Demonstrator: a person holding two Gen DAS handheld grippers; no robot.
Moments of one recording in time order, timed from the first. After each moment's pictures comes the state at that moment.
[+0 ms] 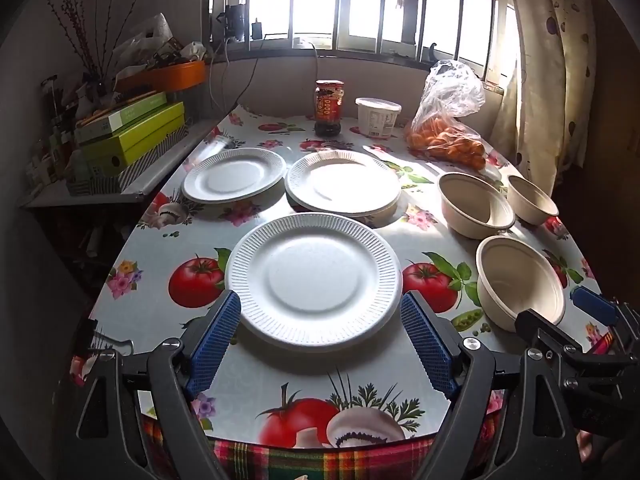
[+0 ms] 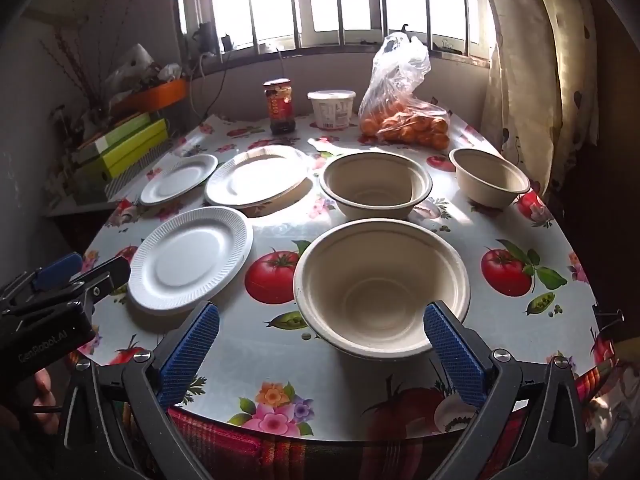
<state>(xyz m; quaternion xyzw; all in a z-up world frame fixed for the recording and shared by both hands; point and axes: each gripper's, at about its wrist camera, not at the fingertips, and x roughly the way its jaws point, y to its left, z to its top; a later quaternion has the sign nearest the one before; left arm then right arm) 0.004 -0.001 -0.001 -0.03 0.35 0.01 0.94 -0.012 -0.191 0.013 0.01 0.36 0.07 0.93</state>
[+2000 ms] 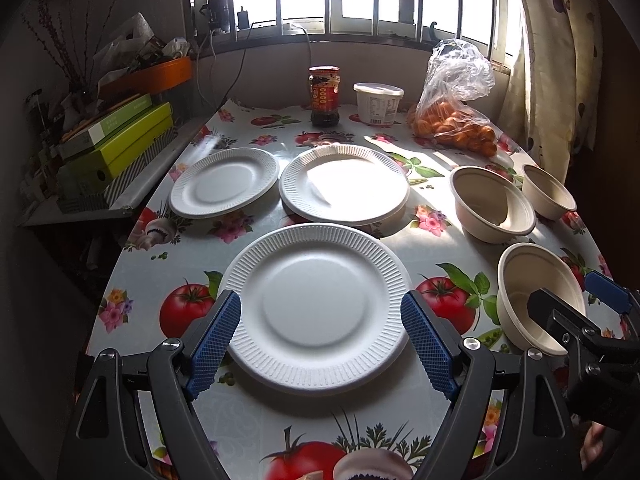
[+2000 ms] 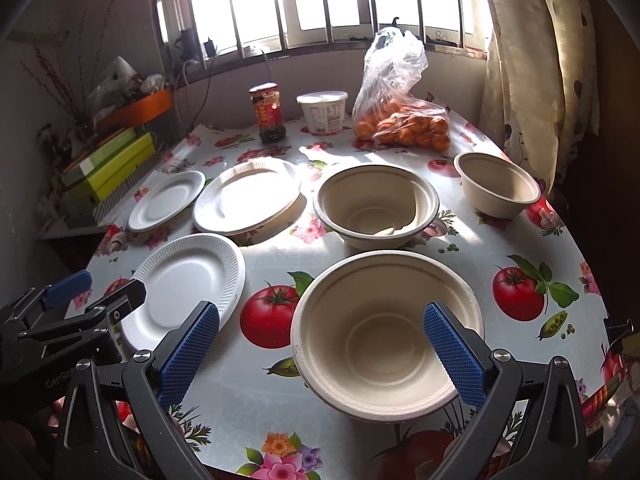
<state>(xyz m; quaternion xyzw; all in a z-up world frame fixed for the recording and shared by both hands) 0.050 -0.006 0.000 0.00 0.38 0.01 0.92 0.032 -0.193 0.021 0.03 0.37 0.06 0.93</state>
